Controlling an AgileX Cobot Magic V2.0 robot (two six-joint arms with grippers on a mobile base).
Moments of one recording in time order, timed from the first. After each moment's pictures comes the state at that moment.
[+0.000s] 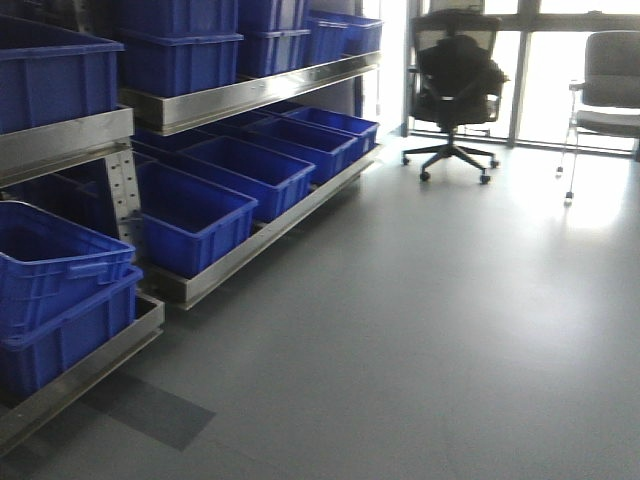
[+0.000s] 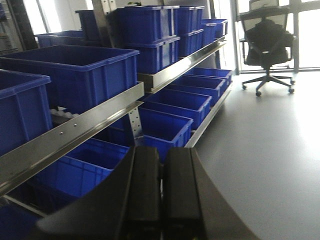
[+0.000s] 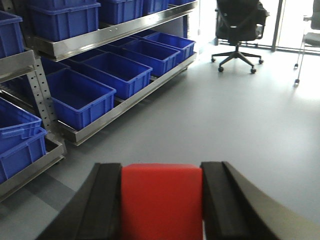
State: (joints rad) left arm -0.02 -0.01 0.01 -0.01 0.03 0.14; right arm 0.09 0.33 -0.25 -0.04 0.09 0.12
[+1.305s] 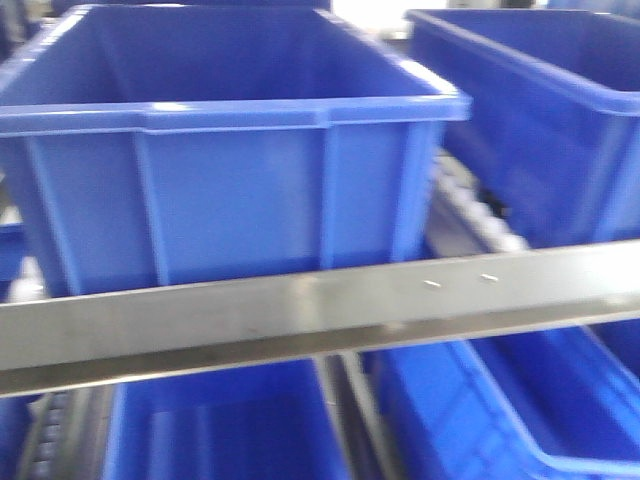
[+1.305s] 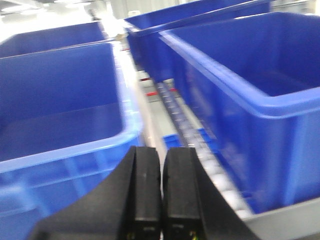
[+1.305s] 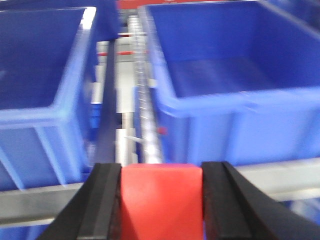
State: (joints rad) left arm -0.02 -0.01 0.01 -0.01 0.03 0.14; right arm 0.09 0.33 -0.25 -0.04 0.09 0.12
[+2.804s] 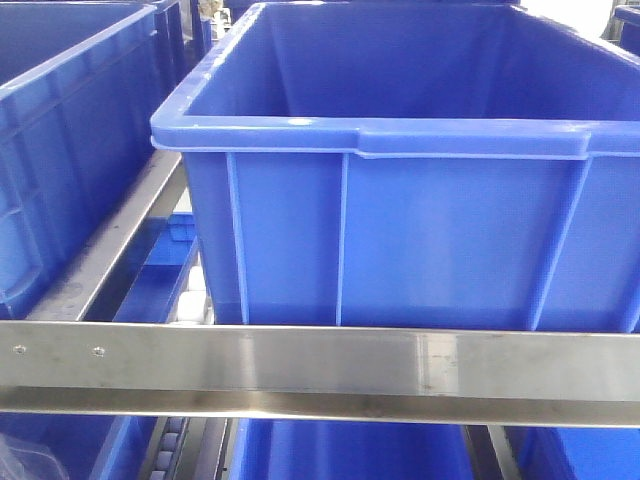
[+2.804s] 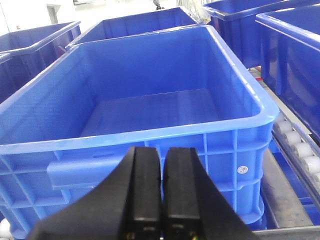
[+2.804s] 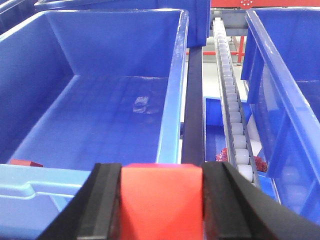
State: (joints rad) left arm -0.02 -0.01 0.01 -0.01 0.03 0.14; right arm 0.09 0.33 -0.25 -0.04 0.09 0.12
